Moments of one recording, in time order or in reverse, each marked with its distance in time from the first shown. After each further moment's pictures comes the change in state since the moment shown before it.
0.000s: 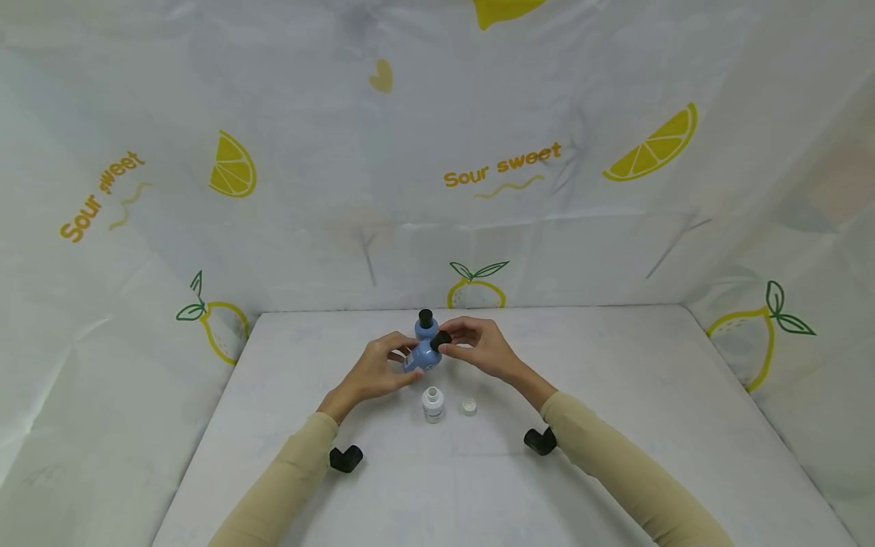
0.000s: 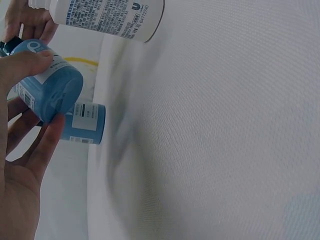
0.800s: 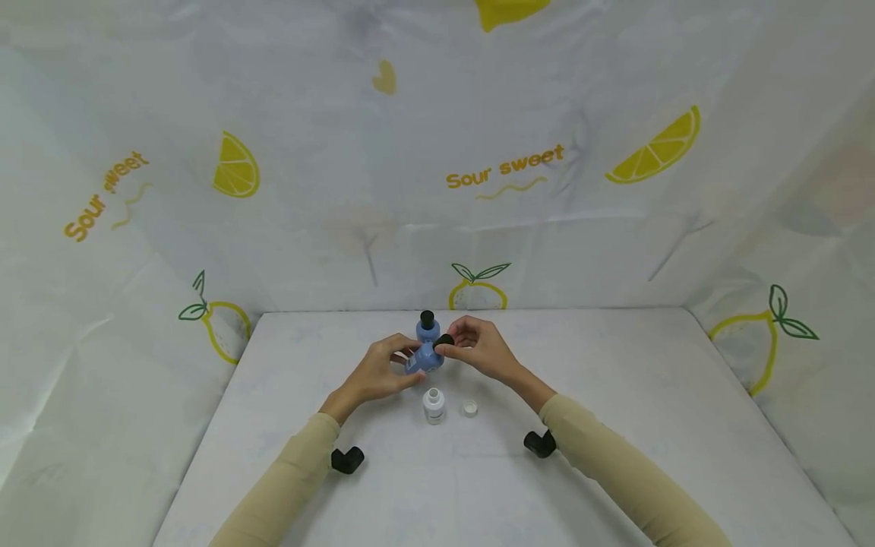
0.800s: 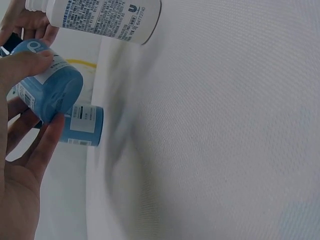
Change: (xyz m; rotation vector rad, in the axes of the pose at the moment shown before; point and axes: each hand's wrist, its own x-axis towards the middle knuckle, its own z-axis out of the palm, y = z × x) left_hand 0.000 0.000 0.001 -0.002 -0.007 0.005; right_hand 0.005 0.006 0.004 -0.053 0.058 0.061
